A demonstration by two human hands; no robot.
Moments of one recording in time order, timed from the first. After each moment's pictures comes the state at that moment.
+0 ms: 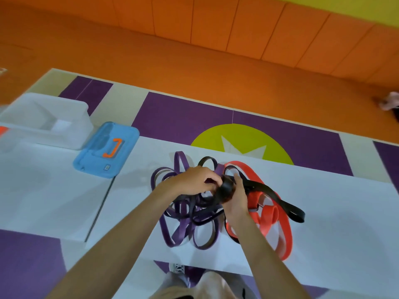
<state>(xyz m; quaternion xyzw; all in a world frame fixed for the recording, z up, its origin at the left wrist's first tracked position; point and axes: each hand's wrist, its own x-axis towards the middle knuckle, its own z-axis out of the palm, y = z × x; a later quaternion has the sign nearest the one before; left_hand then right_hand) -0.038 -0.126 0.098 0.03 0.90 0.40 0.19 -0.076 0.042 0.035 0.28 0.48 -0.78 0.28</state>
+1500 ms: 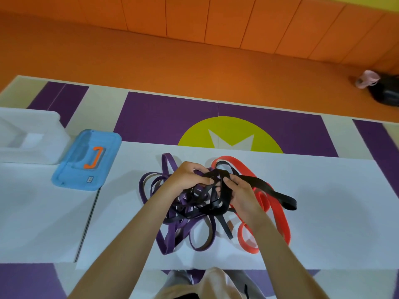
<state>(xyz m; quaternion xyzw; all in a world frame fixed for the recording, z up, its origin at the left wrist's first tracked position) -0.068 -0.119 0.073 -0.21 0.75 0.60 0.18 -0.100 0.088 0.042 0.08 0.64 -0.70 0.31</state>
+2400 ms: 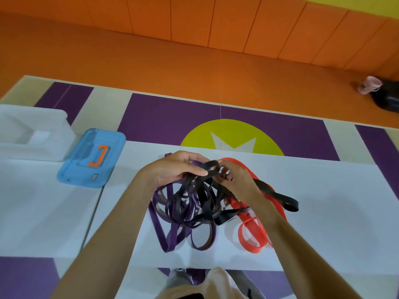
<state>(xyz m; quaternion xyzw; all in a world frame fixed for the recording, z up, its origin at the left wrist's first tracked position) -0.051 -0.164 0.117 -0.07 0.64 0.73 0.24 -0.129 0.071 0.071 -0.29 0.88 -0.33 0.15</state>
